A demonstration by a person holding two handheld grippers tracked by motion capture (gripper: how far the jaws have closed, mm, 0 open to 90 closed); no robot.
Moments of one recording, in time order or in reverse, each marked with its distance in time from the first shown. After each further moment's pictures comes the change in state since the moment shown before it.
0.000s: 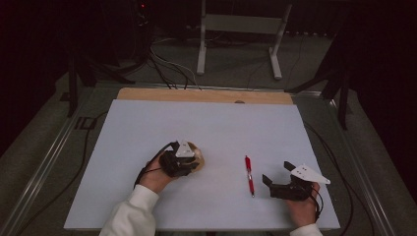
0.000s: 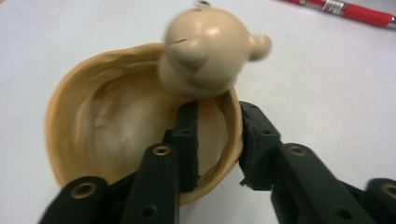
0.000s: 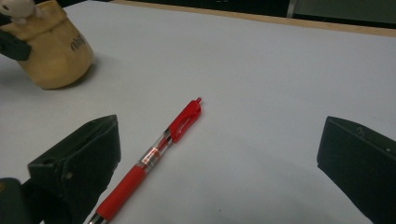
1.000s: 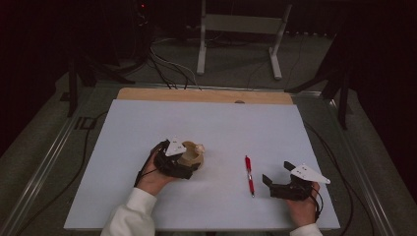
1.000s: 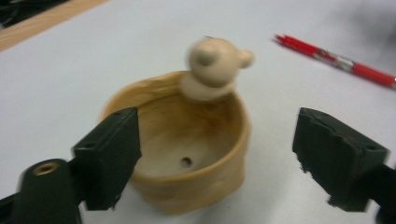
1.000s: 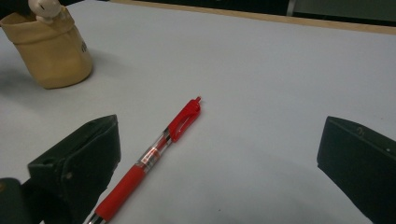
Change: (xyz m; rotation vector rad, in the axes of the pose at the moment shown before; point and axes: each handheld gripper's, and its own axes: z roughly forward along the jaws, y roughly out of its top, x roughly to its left) left arm 0.005 -0.012 -0.019 -0.180 0.079 -0.161; right arm -0.001 0.000 0.001 0.004 -0.001 0.006
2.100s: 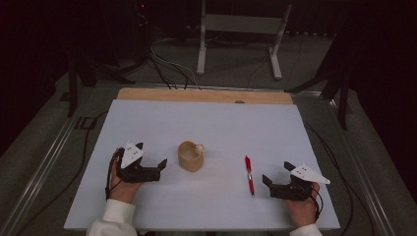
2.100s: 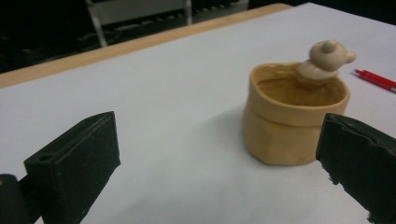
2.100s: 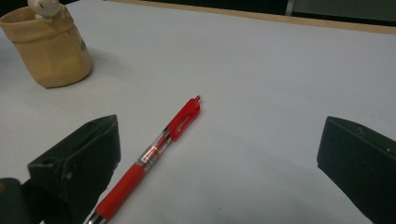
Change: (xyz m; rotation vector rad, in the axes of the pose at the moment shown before) left arm 0.028 -0.058 -0.072 -0.192 0.281 -0.132; right arm 0.001 0.000 -0.001 0.002 -0.005 -0.004
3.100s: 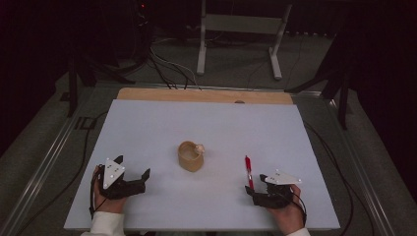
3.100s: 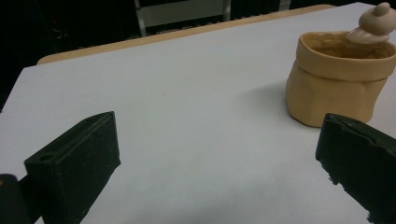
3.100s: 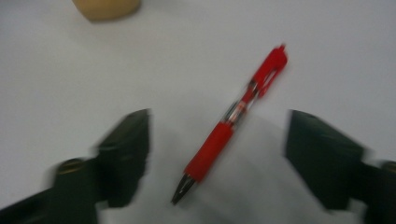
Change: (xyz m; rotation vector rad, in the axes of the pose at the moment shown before) left arm 0.008 -0.040 -0.031 -0.008 0.134 -0.046; right arm 0.053 -0.003 0.020 0.252 0.077 -0.070
